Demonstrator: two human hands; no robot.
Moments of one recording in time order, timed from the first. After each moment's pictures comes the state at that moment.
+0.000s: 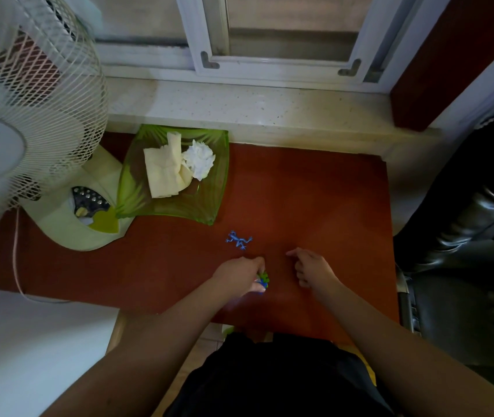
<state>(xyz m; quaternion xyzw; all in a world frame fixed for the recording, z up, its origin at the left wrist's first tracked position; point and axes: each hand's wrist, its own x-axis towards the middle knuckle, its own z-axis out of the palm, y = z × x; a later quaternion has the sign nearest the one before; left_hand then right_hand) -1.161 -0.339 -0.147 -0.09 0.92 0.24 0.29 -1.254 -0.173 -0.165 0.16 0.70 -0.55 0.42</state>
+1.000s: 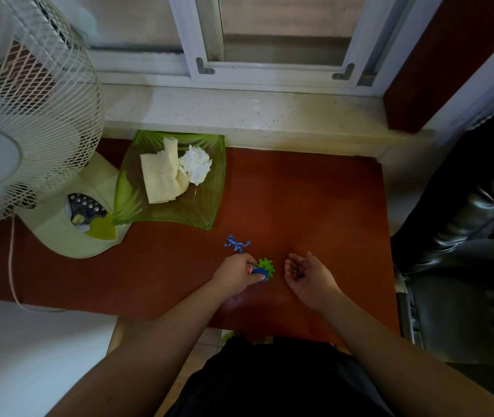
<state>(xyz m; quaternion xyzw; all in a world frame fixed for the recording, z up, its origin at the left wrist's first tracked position) -1.164 -0.344 -0.163 -0.24 0.87 0.38 0.18 -1.244 -0.177 -0.145 0.39 0.40 -0.72 0.41</state>
